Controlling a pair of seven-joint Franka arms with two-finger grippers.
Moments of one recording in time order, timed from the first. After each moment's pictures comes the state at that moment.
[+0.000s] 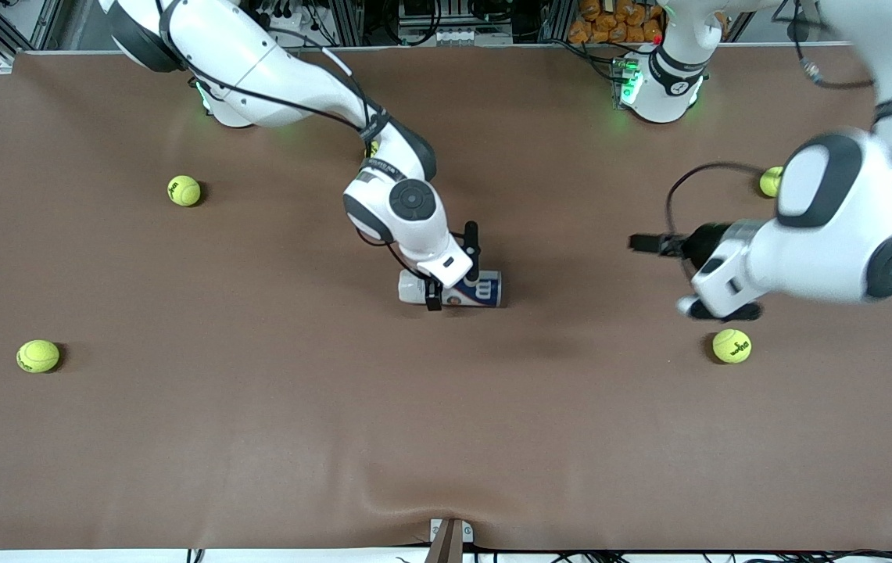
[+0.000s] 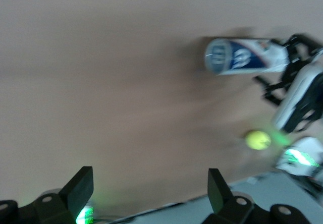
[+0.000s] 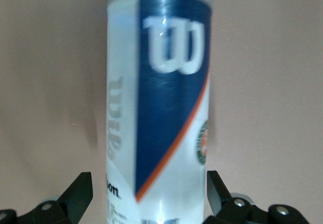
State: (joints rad) left arm -0.03 0.42 -0.18 -1.55 -0.44 1.53 -0.15; right arm 0.47 0.76 0.39 -1.58 -0.33 2.32 -0.56
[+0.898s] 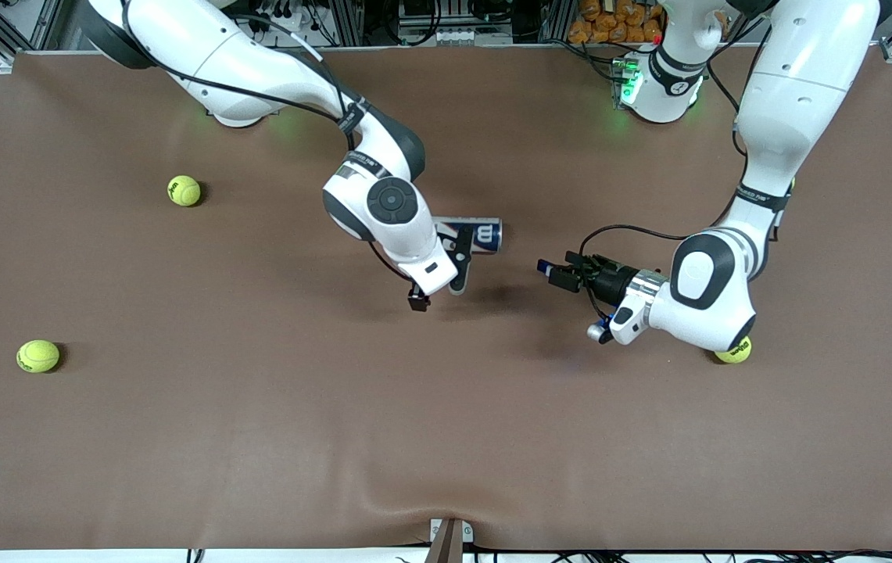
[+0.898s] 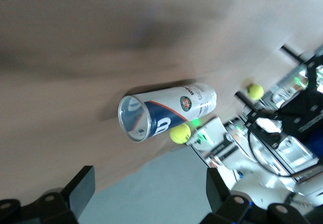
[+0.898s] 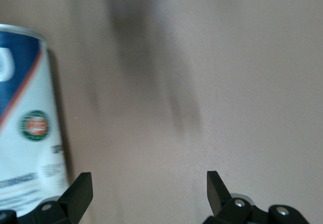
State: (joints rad) left arm -0.07 0.64 -0.18 -1.77 -0.89 1.70 0.00; right arm 0.29 0.73 0.51 -1.57 -0.33 2.25 -0.49
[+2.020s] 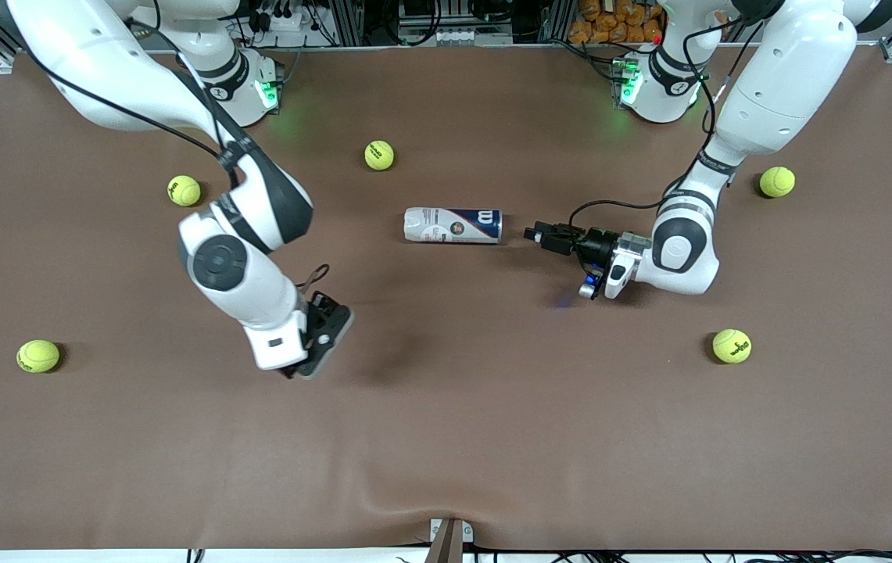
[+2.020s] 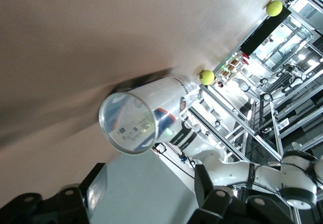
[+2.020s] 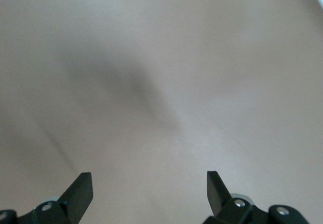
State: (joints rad) left arm -0.06 0.64 -0.19 -2.11 -1.25 1.80 0.40; right arm -0.04 0.61 0.53 -1.55 -0.33 2.19 -0.41
